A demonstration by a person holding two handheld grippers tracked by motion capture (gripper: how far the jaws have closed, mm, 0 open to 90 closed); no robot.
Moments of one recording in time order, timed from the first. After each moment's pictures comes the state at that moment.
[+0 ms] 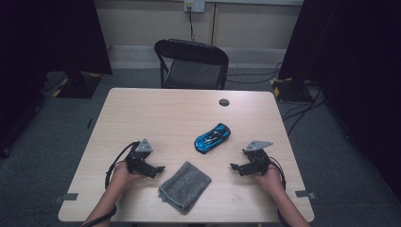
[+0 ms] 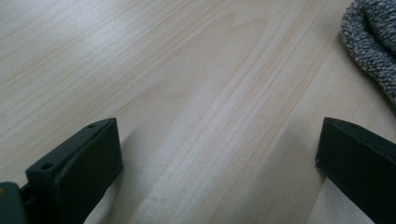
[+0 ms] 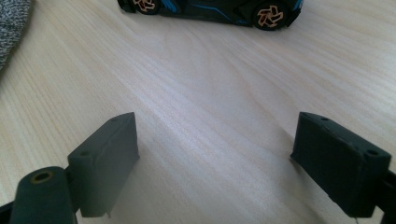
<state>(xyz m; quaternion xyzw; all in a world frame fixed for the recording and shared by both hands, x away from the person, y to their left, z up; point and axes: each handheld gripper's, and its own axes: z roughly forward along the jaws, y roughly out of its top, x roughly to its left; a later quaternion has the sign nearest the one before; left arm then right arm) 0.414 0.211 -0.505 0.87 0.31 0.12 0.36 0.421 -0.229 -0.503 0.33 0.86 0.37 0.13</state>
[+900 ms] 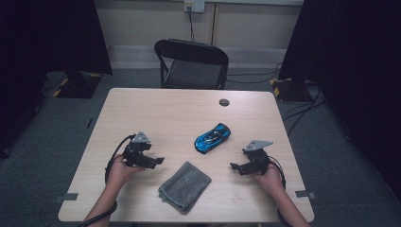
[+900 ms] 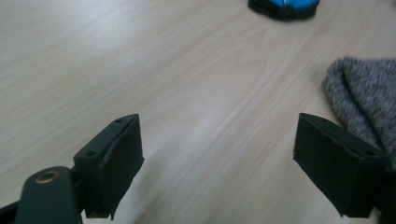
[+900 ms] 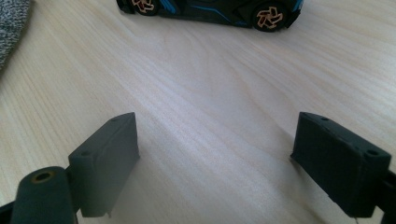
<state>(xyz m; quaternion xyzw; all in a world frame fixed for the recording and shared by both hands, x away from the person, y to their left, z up) 0.419 0.212 -0.469 0.84 0.37 0.11 0.38 0.423 -0.229 -0.503 0.33 0.86 0.37 0.13</state>
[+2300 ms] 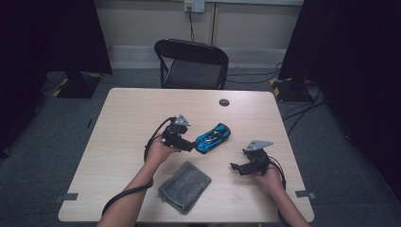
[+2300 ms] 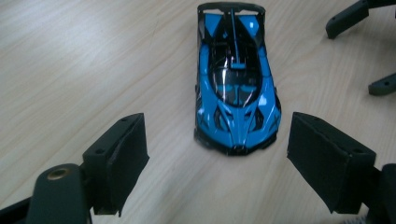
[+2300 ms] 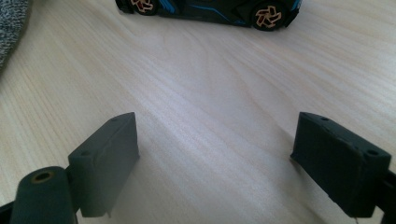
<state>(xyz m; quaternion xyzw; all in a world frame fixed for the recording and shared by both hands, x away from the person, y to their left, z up) 0.476 0.093 -0.448 0.87 0.30 0.11 0.39 0.422 -0.229 -0.503 0.33 0.86 0.37 0.13</state>
